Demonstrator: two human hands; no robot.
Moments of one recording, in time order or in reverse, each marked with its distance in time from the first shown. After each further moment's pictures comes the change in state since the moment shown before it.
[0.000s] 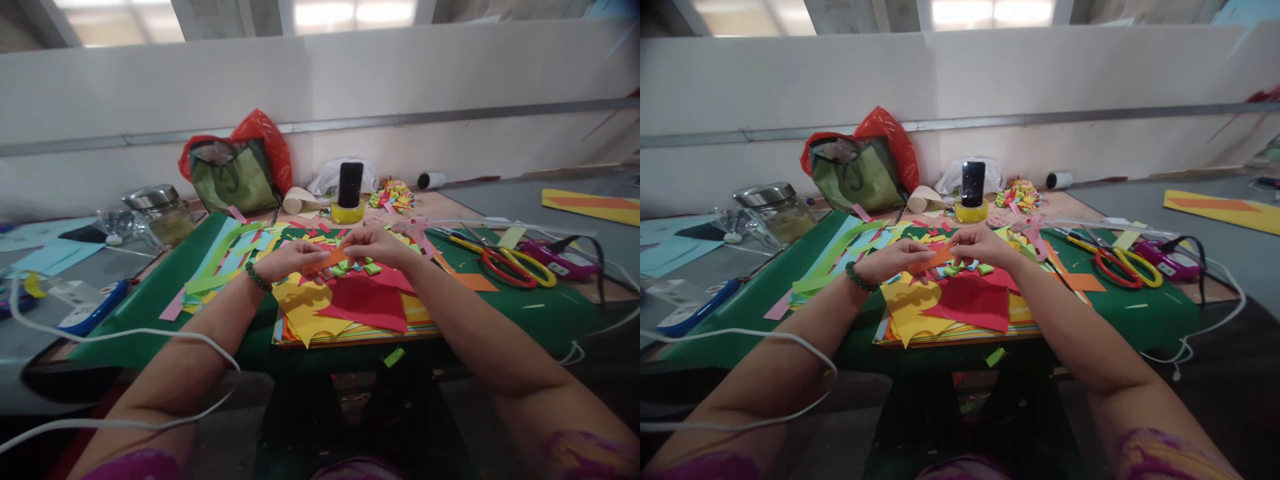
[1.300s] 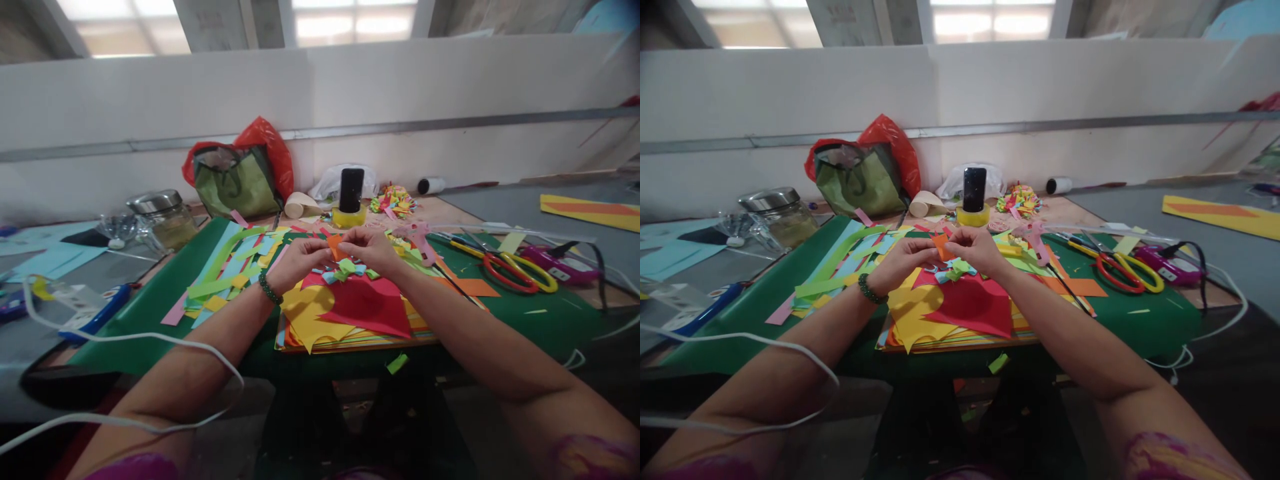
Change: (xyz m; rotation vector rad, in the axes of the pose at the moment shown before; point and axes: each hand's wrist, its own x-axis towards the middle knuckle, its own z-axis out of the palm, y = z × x) left_hand 0.004 0.006 0.021 -0.107 0.303 0.221; right_hand 0.014 0.006 0.023 -0.036 0.386 -0.167
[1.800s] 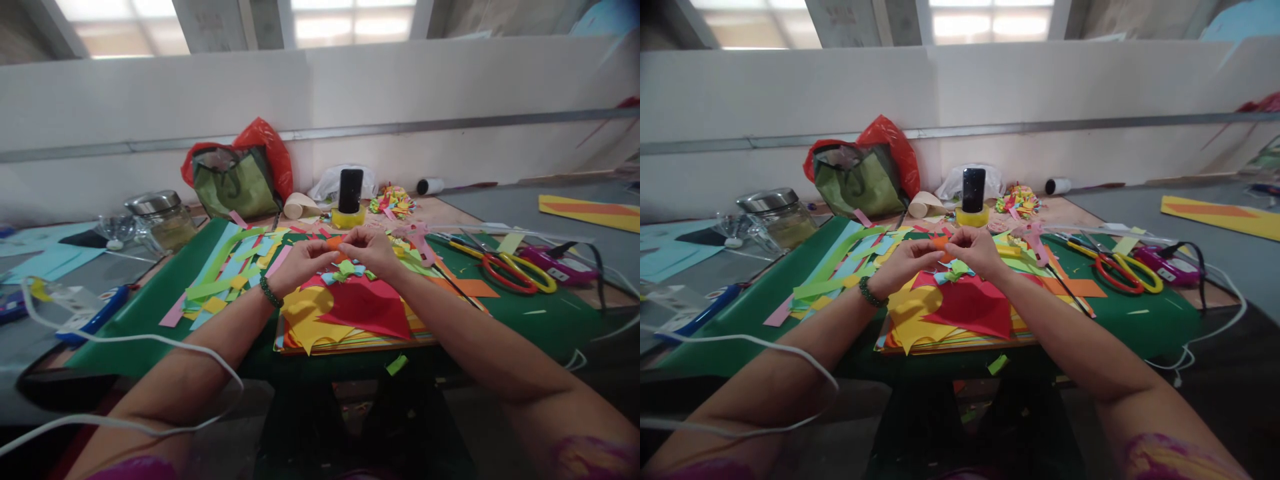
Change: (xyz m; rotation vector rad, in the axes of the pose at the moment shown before) left_hand 0.001 -0.007 0.003 0.011 -0.003 0.040; right_hand -0.002 -0.003 0.005 0.011 0.108 -0.025
